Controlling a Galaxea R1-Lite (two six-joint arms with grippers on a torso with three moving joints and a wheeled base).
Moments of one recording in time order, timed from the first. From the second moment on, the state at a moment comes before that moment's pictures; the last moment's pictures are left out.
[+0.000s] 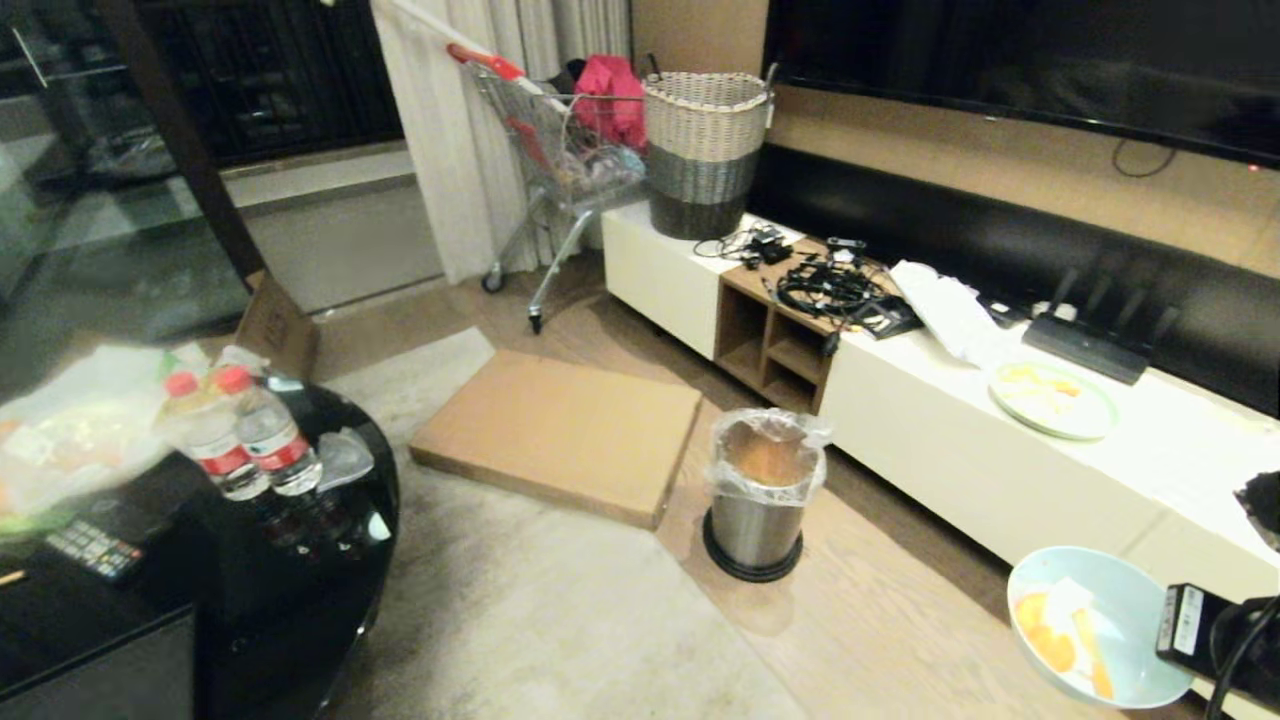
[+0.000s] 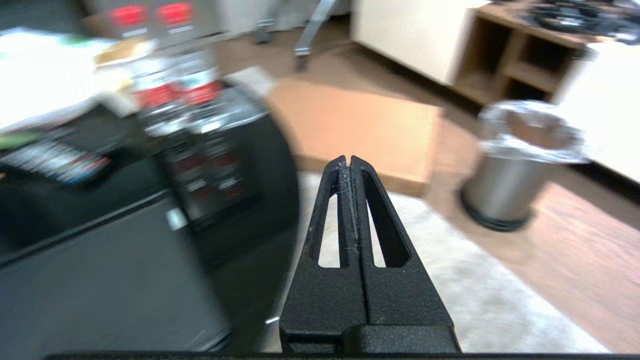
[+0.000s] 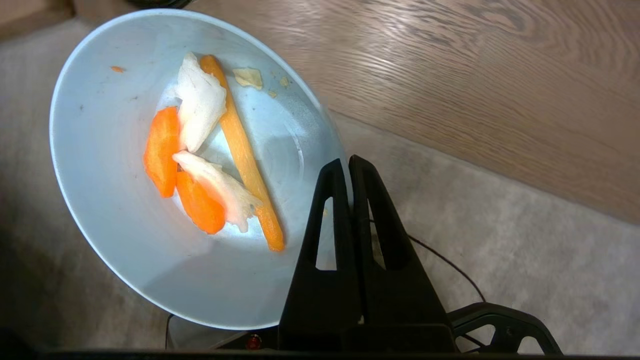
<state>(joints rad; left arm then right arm) 0.00 0.00 0.00 -0.01 0.01 -0.02 0.10 1.30 -0.53 0.22 -0.23 0.61</state>
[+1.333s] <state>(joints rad) 0.00 0.00 0.00 -0.01 0.01 -0.02 0.09 1.33 -0.53 0.20 -0.23 0.56</state>
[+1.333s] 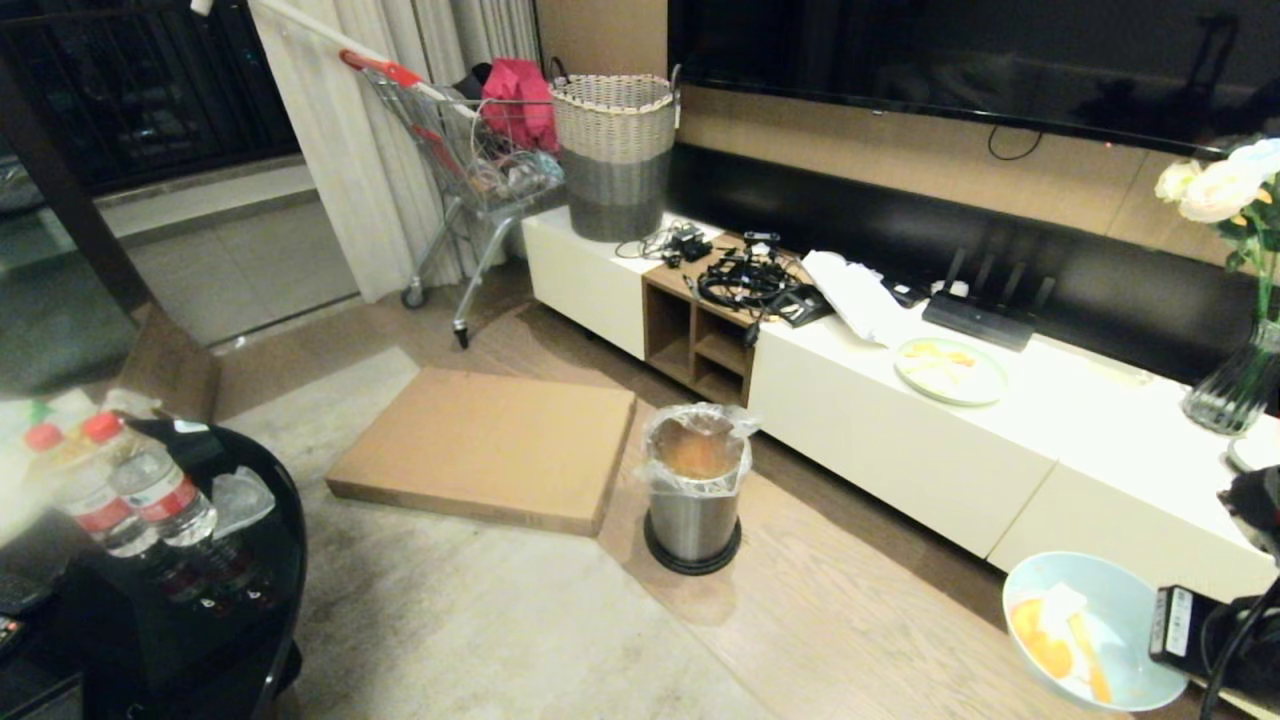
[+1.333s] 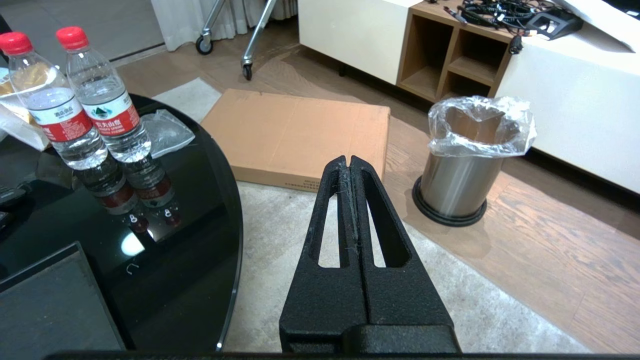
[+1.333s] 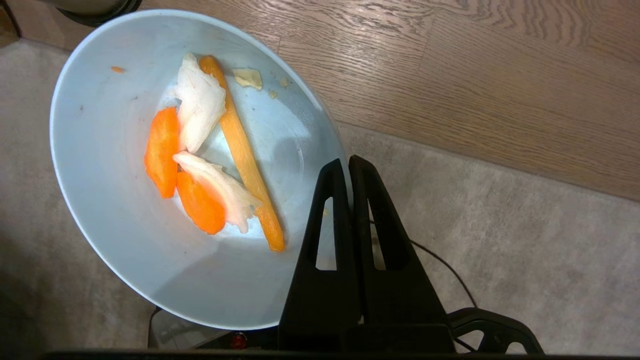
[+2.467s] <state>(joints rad) 0.00 0.00 0.00 -0.01 0.01 -0.02 0.10 1.35 -0.53 0.20 -0.23 0.56</state>
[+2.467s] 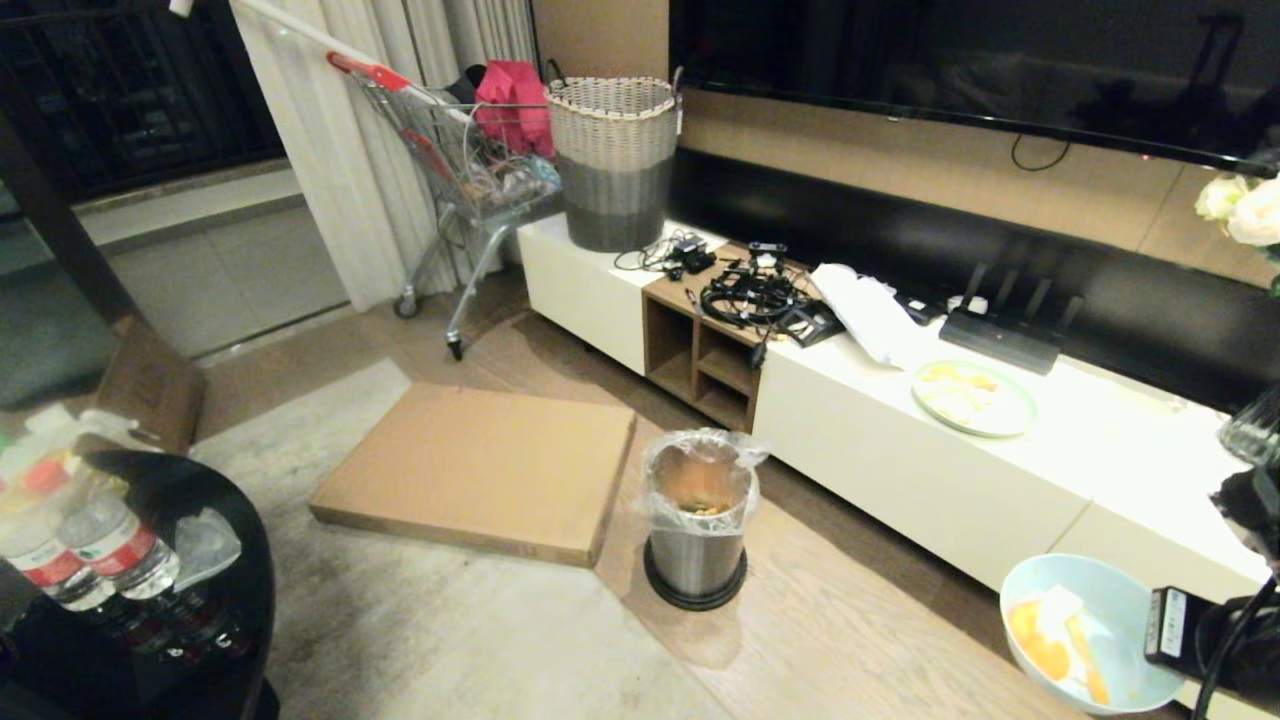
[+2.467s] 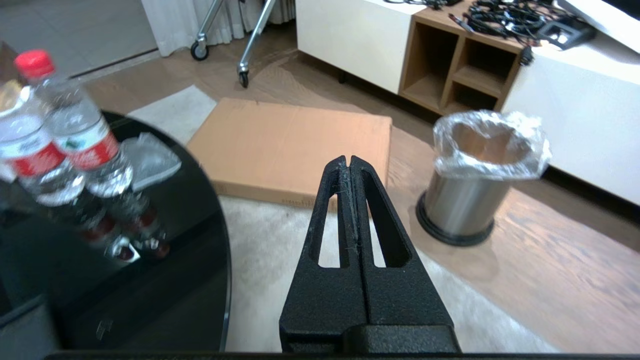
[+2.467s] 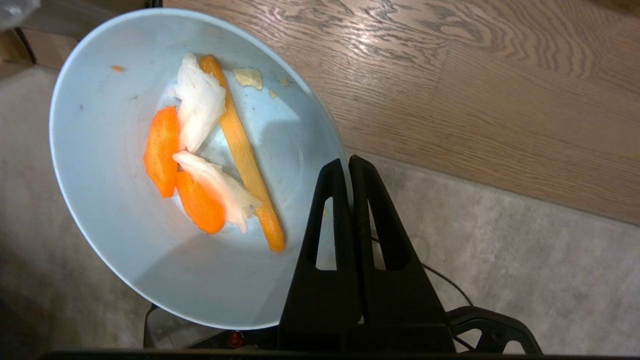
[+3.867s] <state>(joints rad) 0.00 0.00 0.00 -0.01 0.01 -0.01 0.10 1.35 -0.54 0.20 -0.25 0.56</state>
